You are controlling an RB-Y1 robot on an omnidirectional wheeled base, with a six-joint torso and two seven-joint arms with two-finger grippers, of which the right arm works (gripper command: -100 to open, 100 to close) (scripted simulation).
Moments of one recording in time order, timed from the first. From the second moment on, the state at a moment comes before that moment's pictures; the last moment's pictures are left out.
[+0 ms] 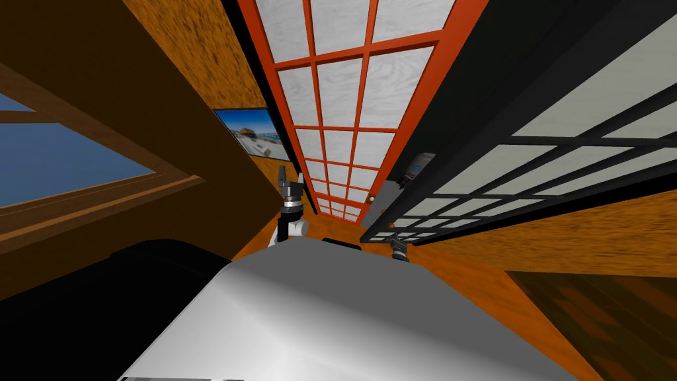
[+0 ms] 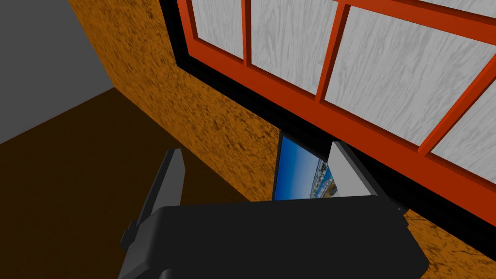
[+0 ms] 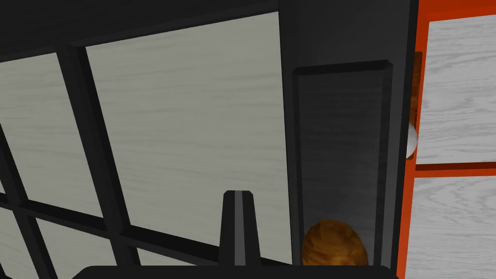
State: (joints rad) arm 0.10 -0.13 -0.40 -0.68 0.26 -0.80 1.12
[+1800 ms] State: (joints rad) arm 0.08 -0.22 -0.31 -0.70 0.35 -0.97 1.12
